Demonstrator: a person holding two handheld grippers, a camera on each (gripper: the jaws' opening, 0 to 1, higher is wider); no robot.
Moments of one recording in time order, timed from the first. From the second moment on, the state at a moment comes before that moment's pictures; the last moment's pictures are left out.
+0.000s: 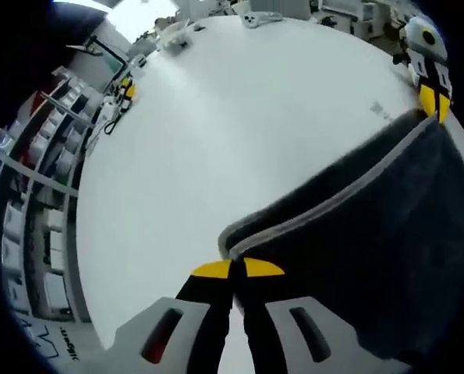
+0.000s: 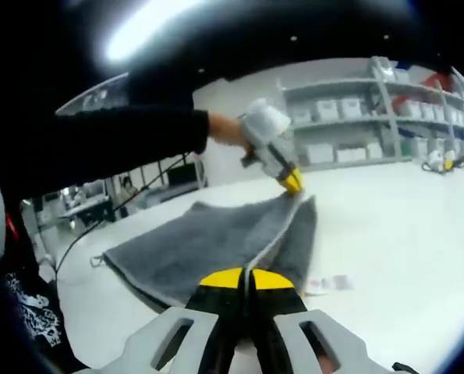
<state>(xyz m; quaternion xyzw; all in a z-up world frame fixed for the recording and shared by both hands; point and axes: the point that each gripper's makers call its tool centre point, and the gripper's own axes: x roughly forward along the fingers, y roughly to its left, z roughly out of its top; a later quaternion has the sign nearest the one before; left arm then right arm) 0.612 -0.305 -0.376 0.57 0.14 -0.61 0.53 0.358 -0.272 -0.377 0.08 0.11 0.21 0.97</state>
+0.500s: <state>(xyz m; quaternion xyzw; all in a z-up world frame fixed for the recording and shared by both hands) 0.610 -0.299 -0.375 0.53 0.14 -0.61 0.57 0.356 -0.261 -0.358 0.03 0.10 0.22 0.97</state>
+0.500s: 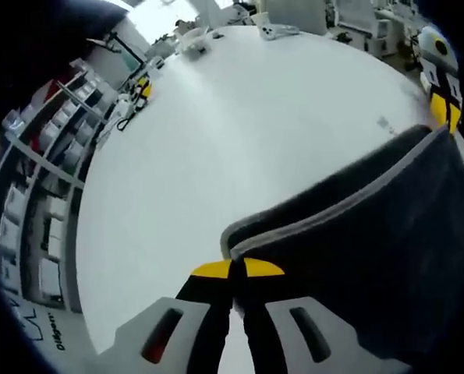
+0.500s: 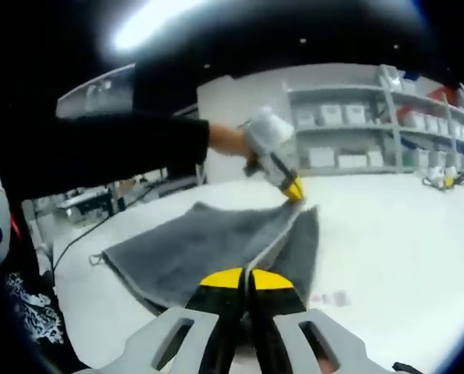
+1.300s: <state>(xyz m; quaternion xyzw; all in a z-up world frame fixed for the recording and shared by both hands) 0.611 -0.271 -0.352 0.51 0.04 -0.63 0.58 0.358 -0.231 -0.326 -0.02 0.11 0.20 0.97</state>
